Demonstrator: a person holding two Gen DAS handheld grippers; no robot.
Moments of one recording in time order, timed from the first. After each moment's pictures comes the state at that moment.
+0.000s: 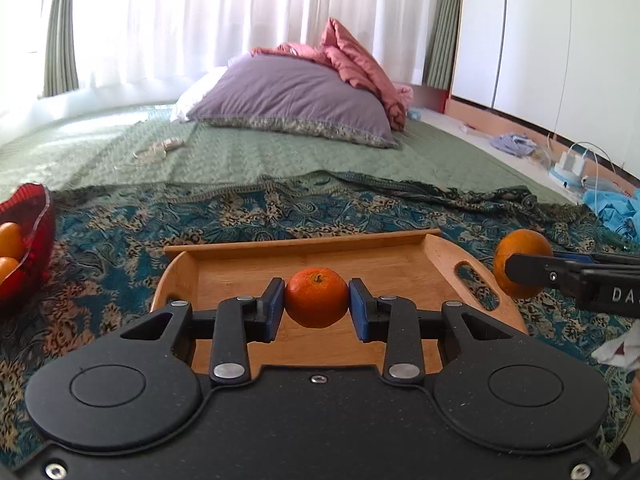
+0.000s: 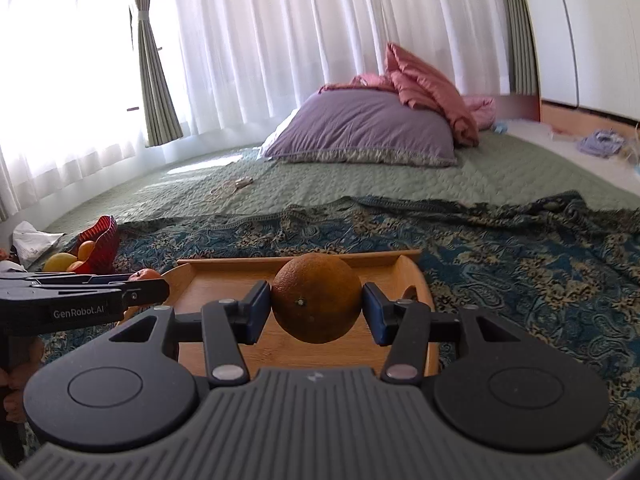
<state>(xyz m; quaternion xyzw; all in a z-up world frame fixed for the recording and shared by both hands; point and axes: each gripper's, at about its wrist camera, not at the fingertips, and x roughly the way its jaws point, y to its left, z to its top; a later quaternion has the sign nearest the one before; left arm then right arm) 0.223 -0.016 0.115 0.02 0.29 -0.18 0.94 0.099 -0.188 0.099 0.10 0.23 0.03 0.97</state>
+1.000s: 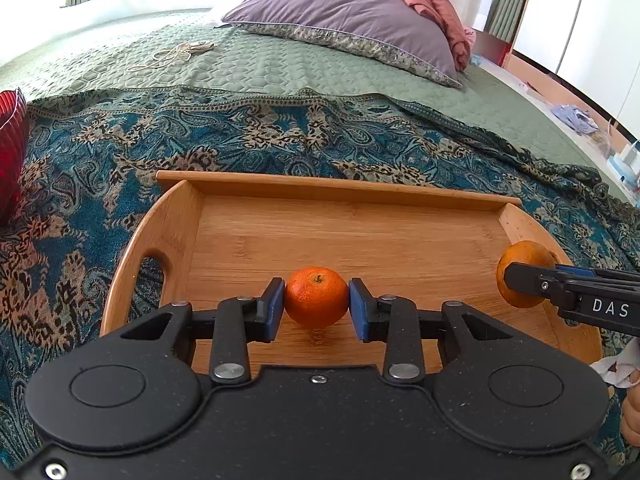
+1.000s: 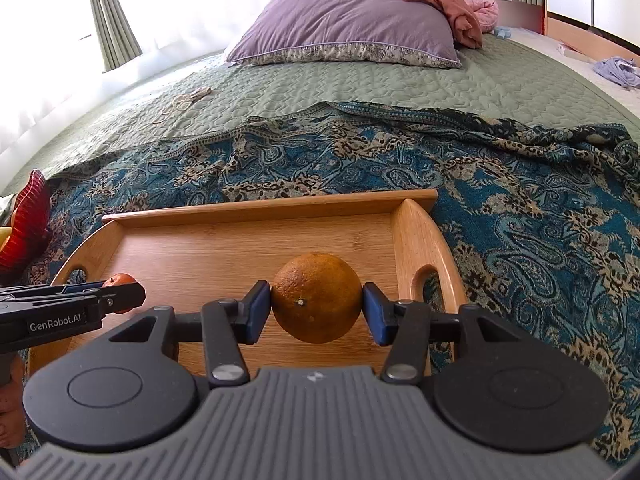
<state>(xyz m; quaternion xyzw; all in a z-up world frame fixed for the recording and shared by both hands) 0.320 -0.023 0.044 -0.02 0.40 -0.12 0.91 0.228 -0.198 0.042 0.10 0.38 0.01 0.92</state>
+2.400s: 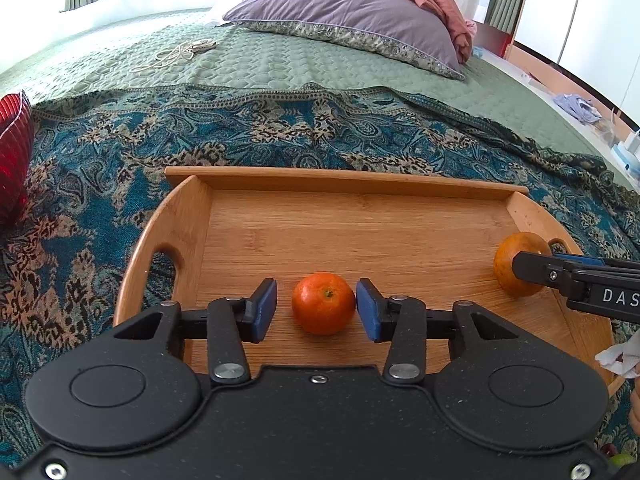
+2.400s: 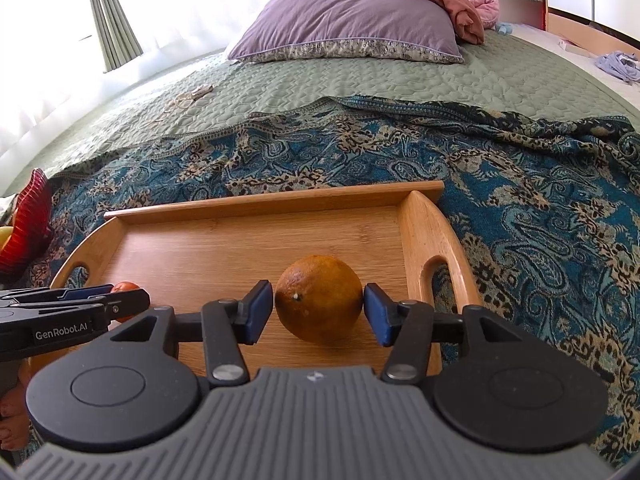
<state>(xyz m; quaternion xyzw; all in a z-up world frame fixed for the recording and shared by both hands) 0.316 -0.018 0.045 0.00 0.40 -0.12 0.91 0.228 -0.195 0.037 0.11 0.38 0.01 0.92</state>
